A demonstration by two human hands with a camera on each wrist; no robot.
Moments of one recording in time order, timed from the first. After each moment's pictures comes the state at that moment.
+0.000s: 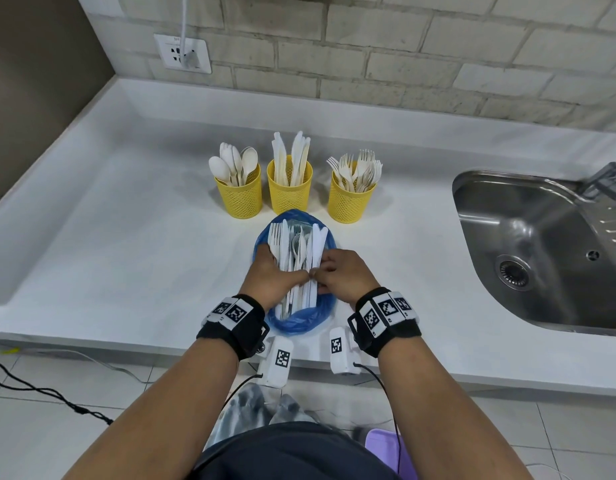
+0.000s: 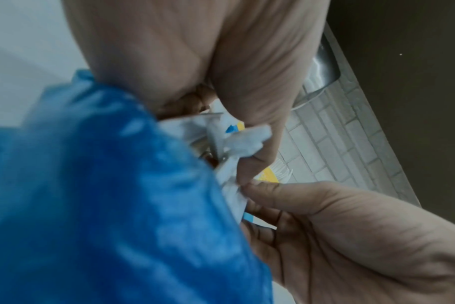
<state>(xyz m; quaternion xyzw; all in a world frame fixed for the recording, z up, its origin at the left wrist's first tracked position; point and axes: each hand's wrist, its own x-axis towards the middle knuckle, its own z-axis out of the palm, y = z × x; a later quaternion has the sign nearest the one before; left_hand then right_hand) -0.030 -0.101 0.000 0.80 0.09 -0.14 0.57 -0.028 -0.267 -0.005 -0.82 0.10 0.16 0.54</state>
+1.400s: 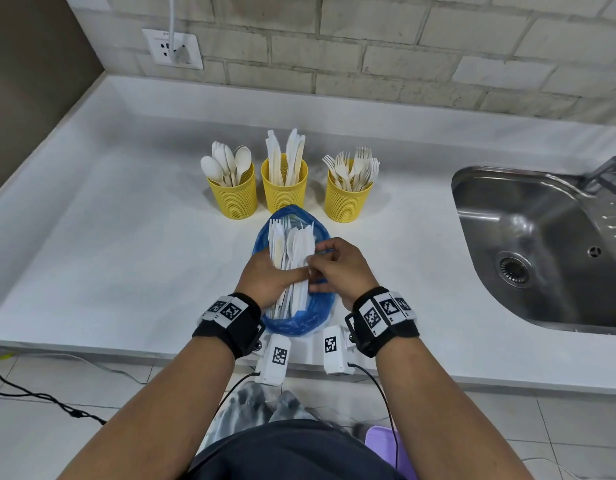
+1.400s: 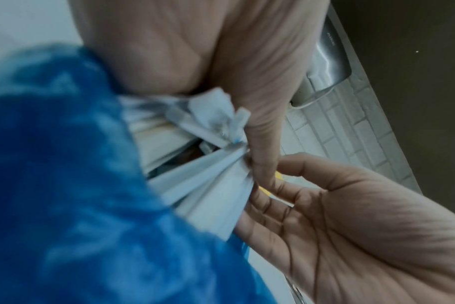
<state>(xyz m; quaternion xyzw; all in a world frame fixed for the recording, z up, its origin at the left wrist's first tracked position) -0.021 -0.102 -0.008 0.77 0.03 -0.15 0.62 -0.028 -0.261 0.018 -0.69 0.20 0.14 0.68</state>
